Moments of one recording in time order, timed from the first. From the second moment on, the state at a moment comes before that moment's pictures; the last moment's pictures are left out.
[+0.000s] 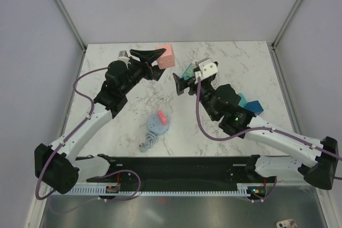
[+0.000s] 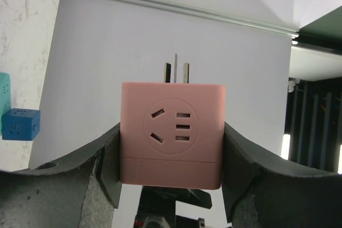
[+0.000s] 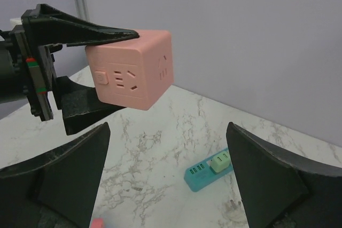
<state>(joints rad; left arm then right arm) -0.48 1.20 1.01 0.20 0.15 -1.73 0.97 1.11 1.00 0.31 0.50 -0.13</state>
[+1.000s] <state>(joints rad) -0.53 1.14 0.95 0.10 0.08 -1.82 1.08 1.46 1.20 0.39 0.64 -0.27</state>
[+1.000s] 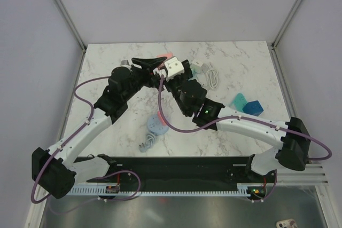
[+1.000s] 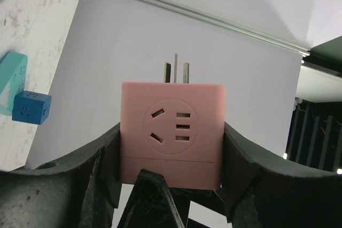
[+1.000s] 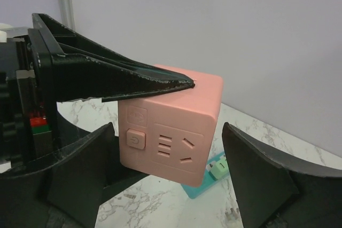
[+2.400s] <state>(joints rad) -0.57 0.99 0.85 0.03 0.11 -1.31 0.10 1.43 1.42 -0.55 -0.05 -0.08</state>
